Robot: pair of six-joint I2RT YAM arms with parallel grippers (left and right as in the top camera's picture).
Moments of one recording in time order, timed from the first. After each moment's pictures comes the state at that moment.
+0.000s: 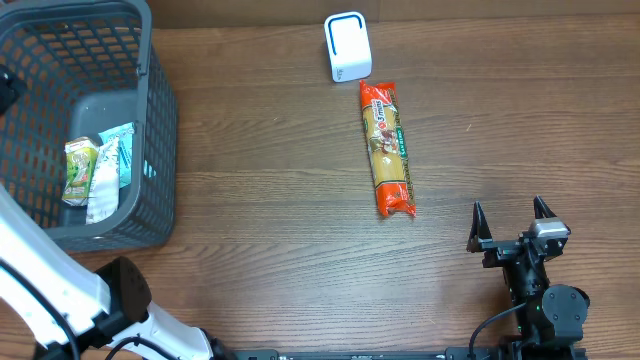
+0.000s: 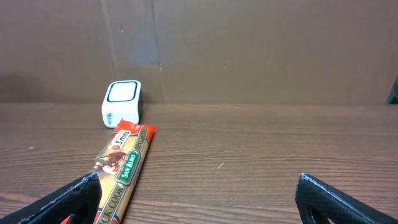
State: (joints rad) left arm 0.54 1.87 2.76 -1.68 -0.12 -0.36; right arm 0.00 0.01 0.02 -0.03 -0.09 0.03
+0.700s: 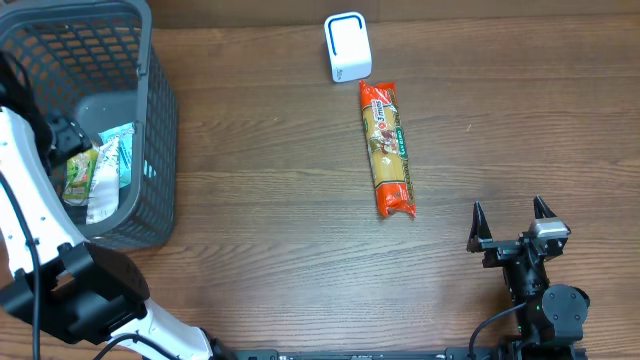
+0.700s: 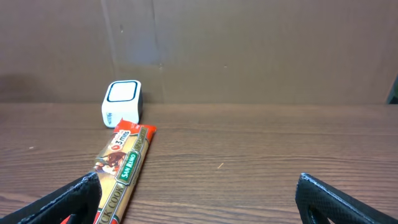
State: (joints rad) left arm 0.55 1.89 1.96 -1.39 -0.18 -0.08; right arm 0.00 0.01 0.02 -0.03 -0.09 0.03
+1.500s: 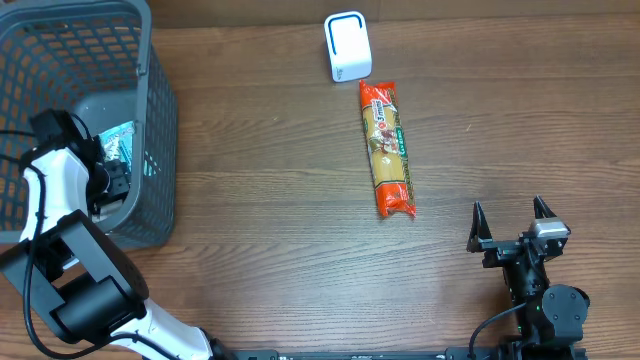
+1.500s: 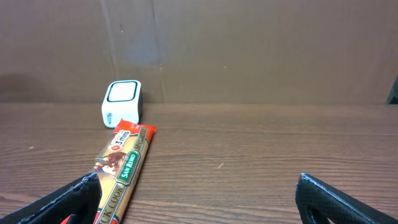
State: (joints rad) left arm 0.56 1.89 1.38 -0.83 -0.14 0.14; right arm 0.00 0.01 0.02 -0.03 -0.09 0.03
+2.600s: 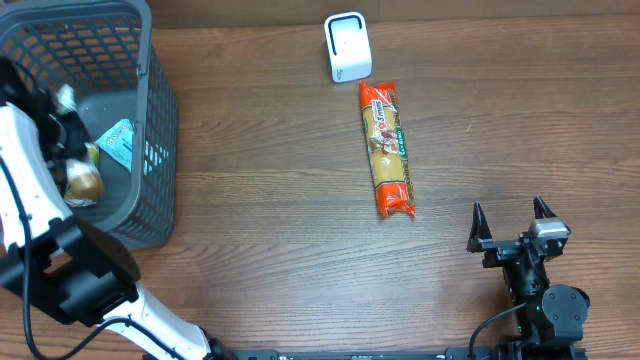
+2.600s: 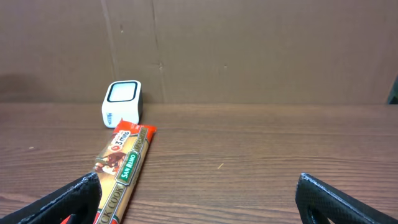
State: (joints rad) left arm 0.58 2.00 2.03 -1.33 -0.01 0.02; right arm 0.00 0.01 0.02 -0.03 -0.09 0.03
